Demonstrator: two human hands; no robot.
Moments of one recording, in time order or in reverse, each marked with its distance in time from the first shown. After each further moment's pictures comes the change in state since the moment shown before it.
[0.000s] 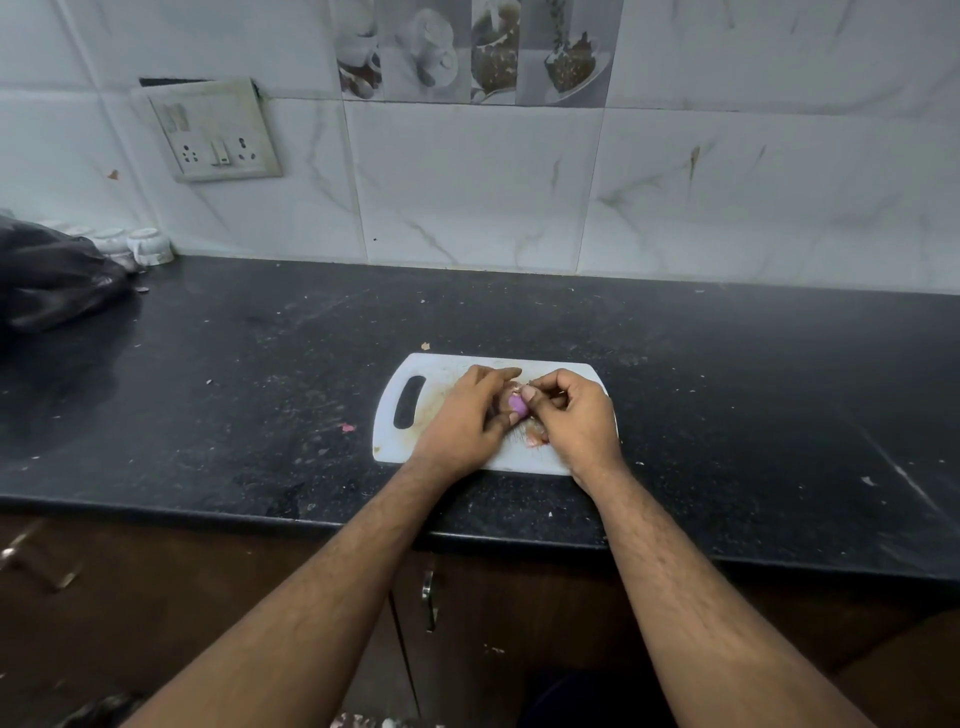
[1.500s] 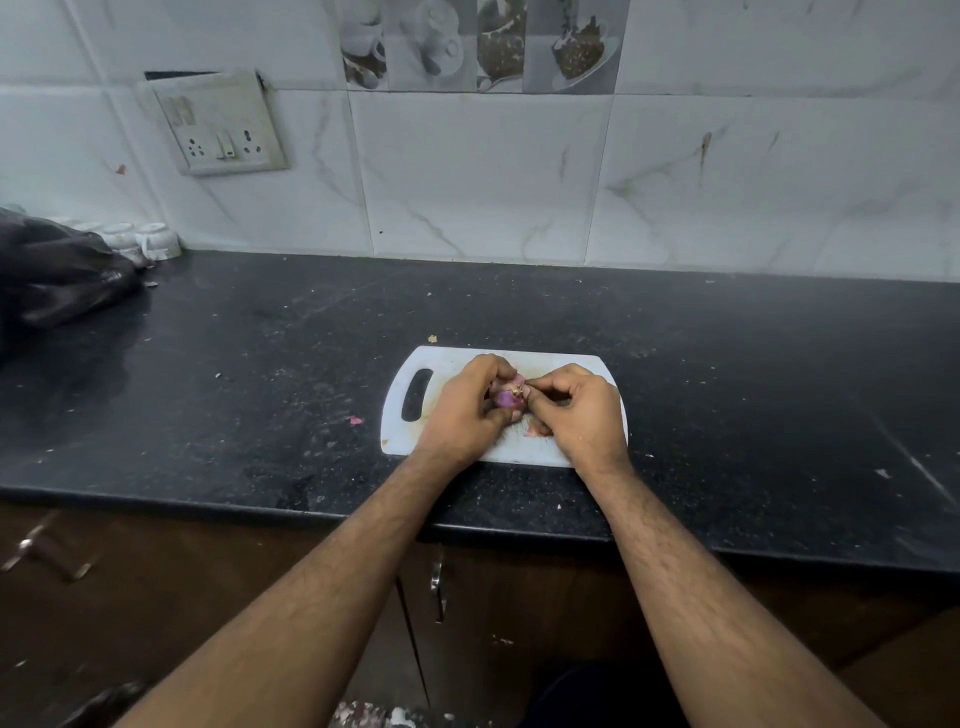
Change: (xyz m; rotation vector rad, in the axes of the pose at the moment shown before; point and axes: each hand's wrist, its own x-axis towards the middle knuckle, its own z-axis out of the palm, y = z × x) left_hand -0.002 -0.002 -0.001 -0.209 0.076 -0.118; right_hand -0.012 -0.008 0.001 -0.125 0.006 -0.190
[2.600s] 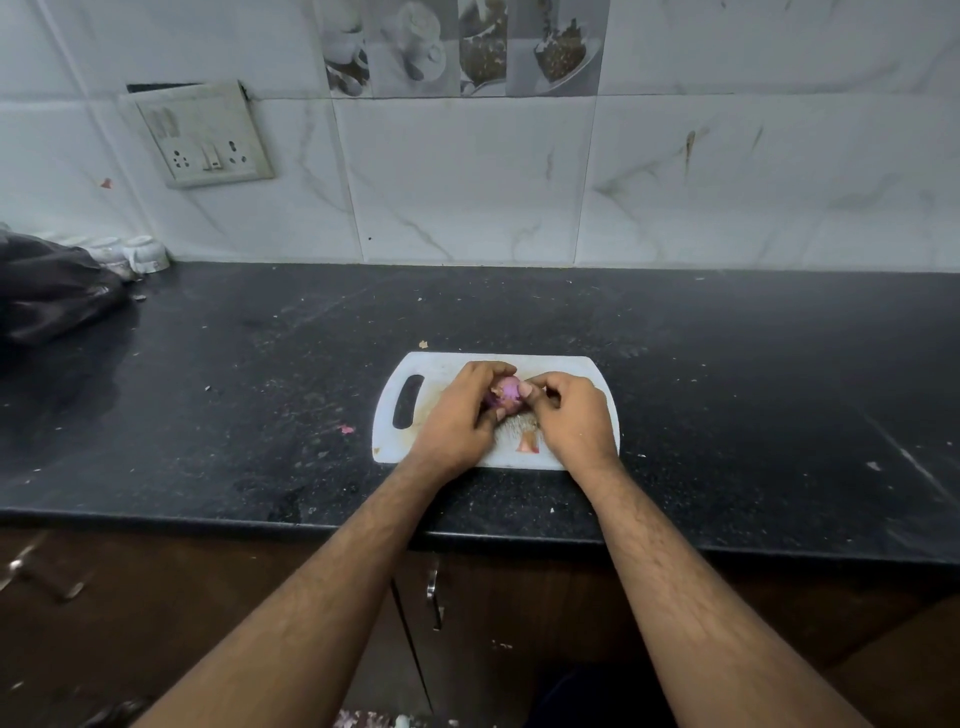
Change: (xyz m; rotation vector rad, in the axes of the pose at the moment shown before) left_hand -0.001 0.005 -0.004 0.167 -0.079 0.084; right_hand 0.008 0.002 0.001 -0.220 -0.008 0.106
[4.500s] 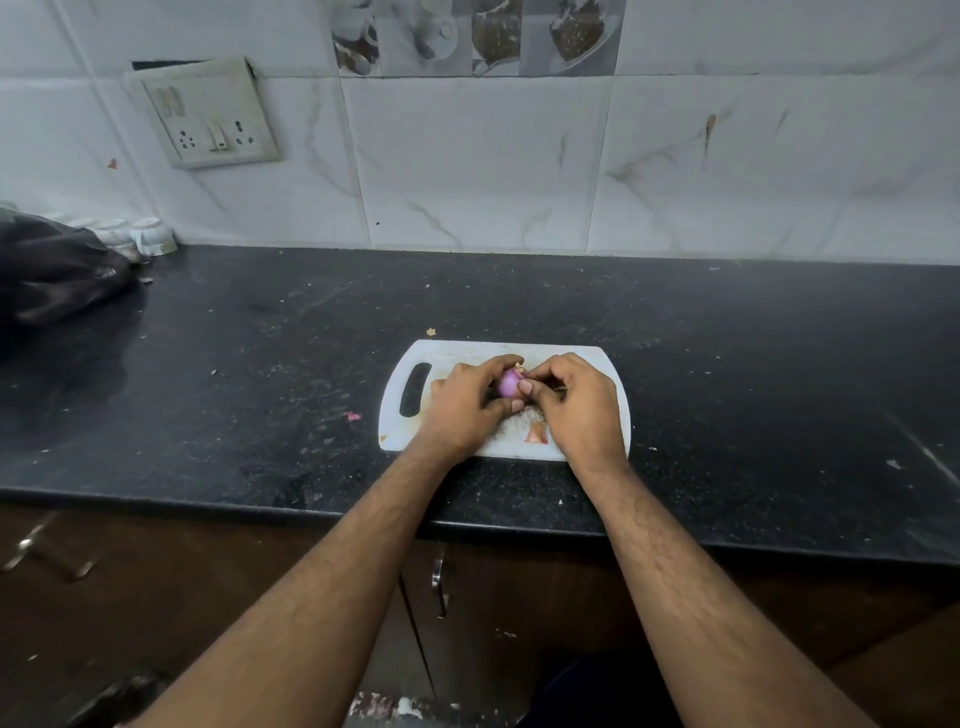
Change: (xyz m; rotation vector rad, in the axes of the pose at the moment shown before) left_hand 0.015 -0.026 0.008 0.005 -0.059 -0.170; right_hand -0.008 -0.007 0.001 0.072 0.056 -0.137
